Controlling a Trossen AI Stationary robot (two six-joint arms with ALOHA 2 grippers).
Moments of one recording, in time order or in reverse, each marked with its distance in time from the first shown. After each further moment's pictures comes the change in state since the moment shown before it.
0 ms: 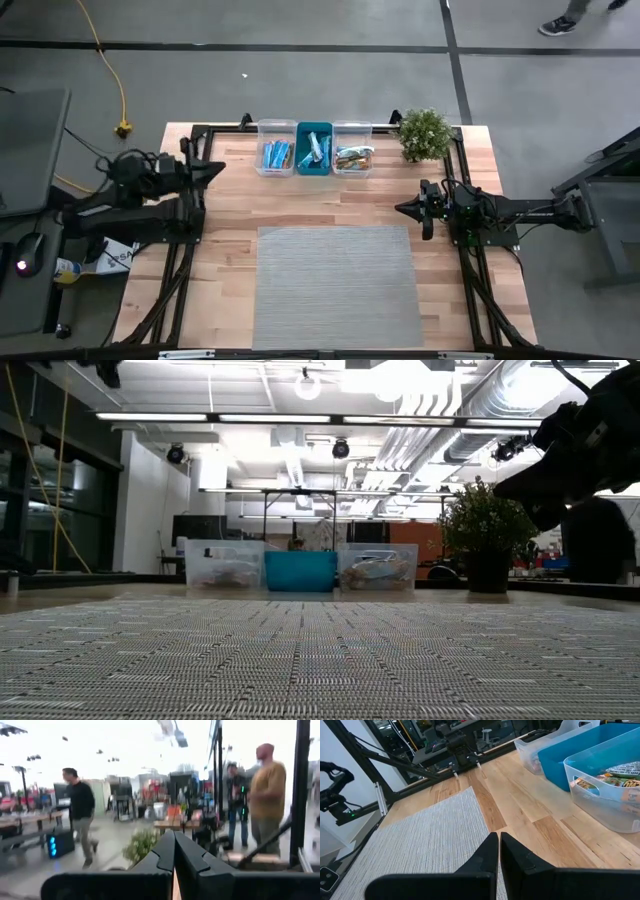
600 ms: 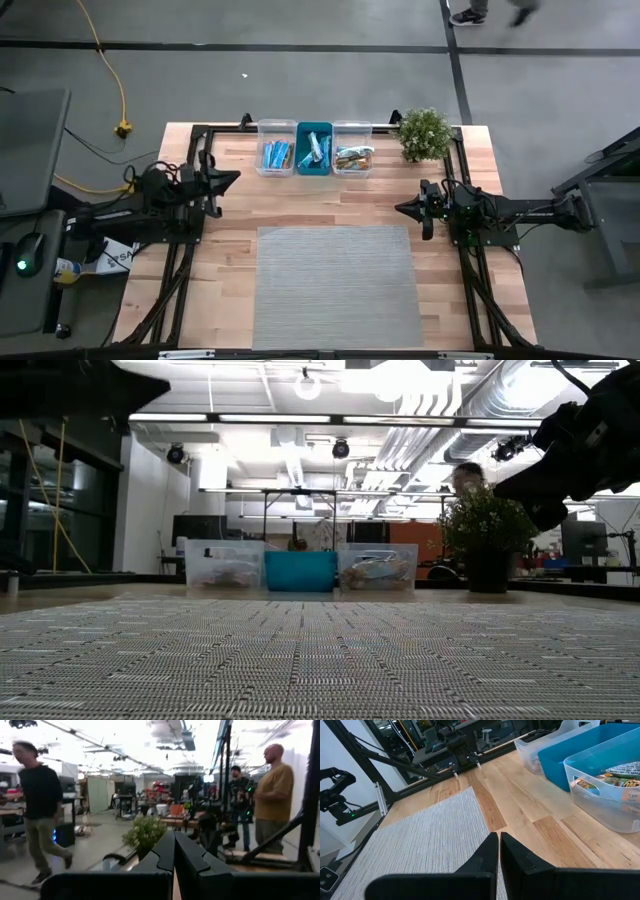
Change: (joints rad) left arm 0.000 -0.072 -0.314 0.270 -0.027 -0.058; right arm 0.000 0.000 0.000 0.000 0.000 0.000
